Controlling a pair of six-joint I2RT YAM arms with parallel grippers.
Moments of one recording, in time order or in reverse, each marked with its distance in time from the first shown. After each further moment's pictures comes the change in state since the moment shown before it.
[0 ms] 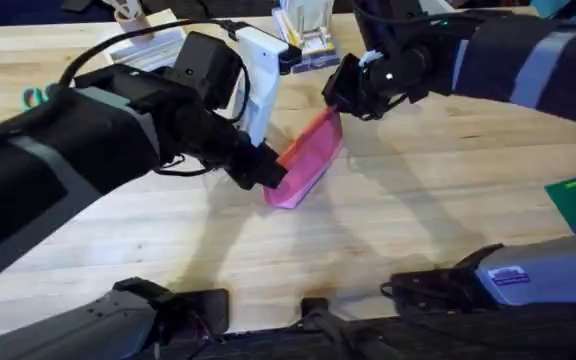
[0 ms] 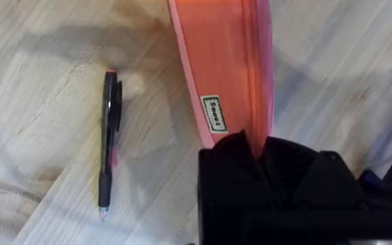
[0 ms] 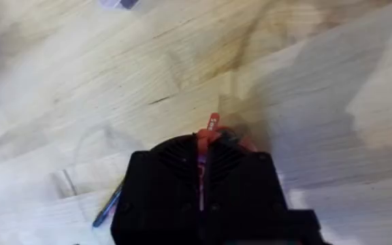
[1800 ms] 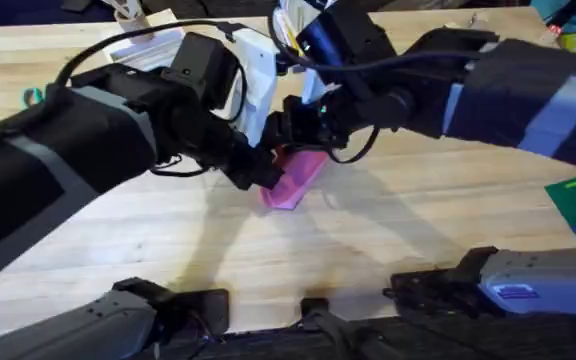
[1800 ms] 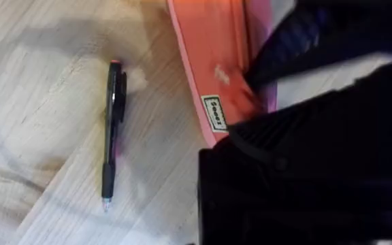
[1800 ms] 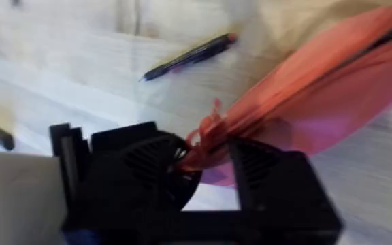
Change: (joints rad) left arm 0.007 -0.001 0.000 -0.018 -0.008 0.003; right arm 0.301 -0.097 0.000 -0.068 -0.256 -0.150
